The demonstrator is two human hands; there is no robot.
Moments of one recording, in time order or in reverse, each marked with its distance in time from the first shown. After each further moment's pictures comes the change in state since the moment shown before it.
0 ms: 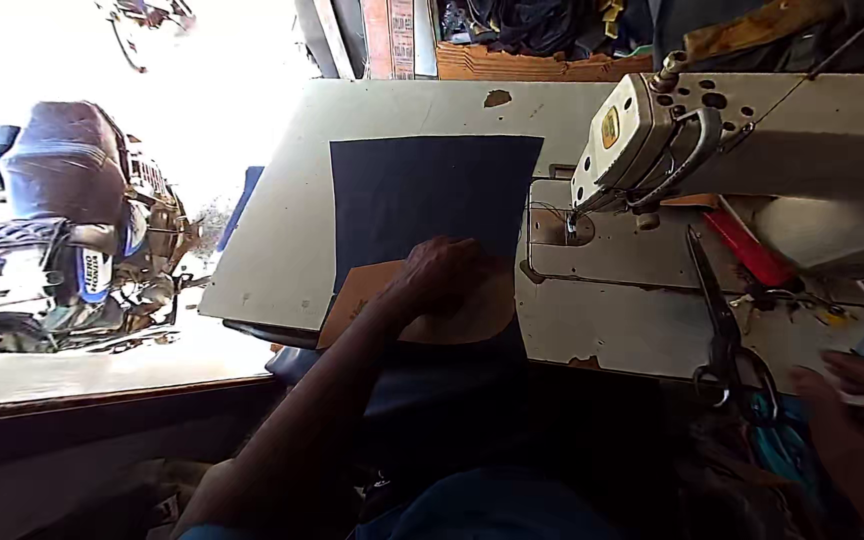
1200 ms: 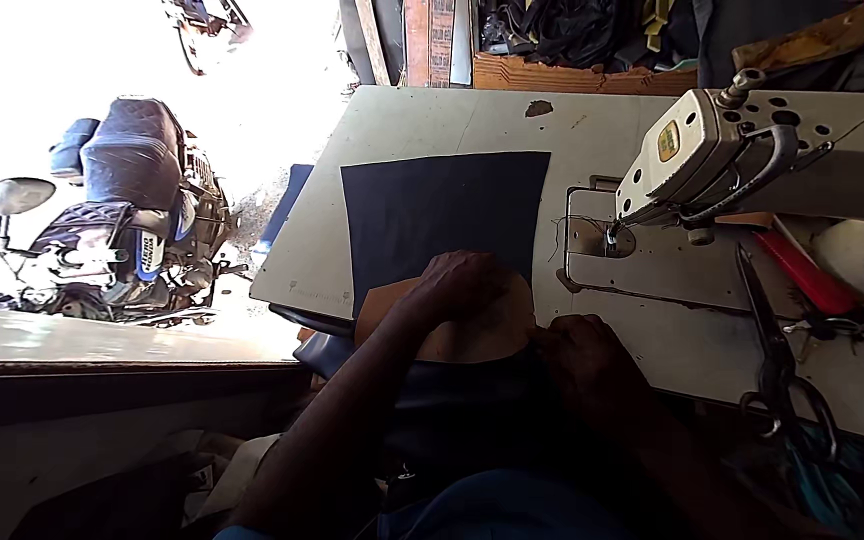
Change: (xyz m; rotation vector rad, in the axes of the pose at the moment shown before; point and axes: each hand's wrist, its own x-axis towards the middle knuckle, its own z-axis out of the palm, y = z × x) left_hand -0.018 0.008 -0.025 0.078 -0.282 -0.263; right_hand 0.031 -0.142 0.168 0.238 -0.148 -0.642
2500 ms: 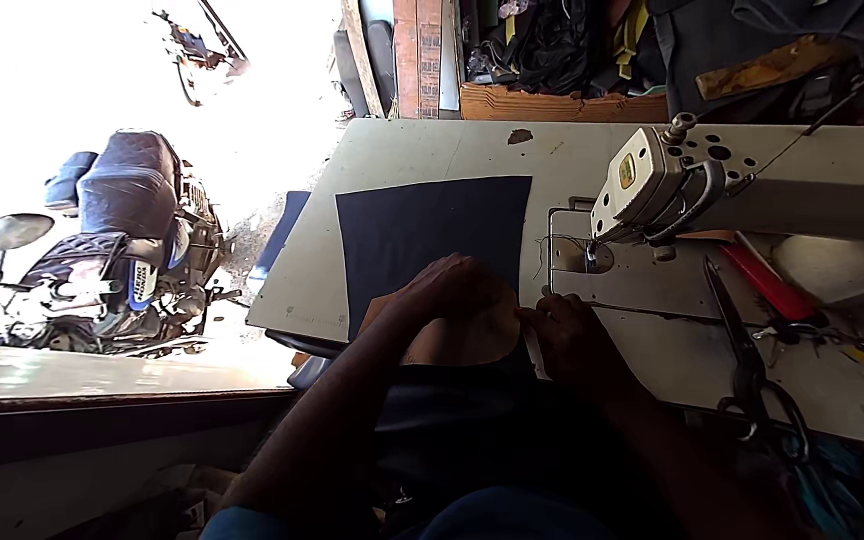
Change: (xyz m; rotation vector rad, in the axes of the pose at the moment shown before) left_hand 0.026 -0.013 -0.015 -0.010 -0.017 0.128; right_hand 0.040 0.024 0.006 -0.120 0.041 -0.006
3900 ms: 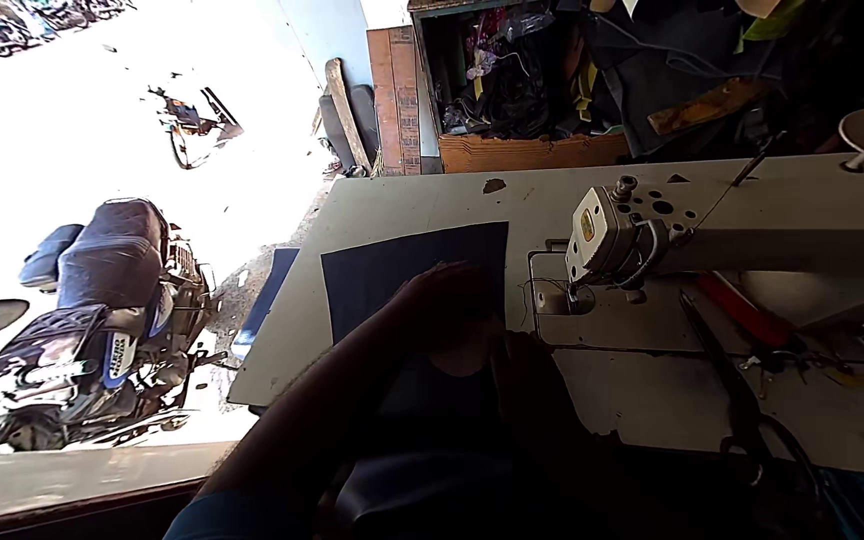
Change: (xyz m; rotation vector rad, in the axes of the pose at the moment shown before) left_hand 0.080 0.014 -0.058 0.270 -0.249 -0.037; right_hand 0.037 -0.055 0.018 -0.274 -0.028 0.202
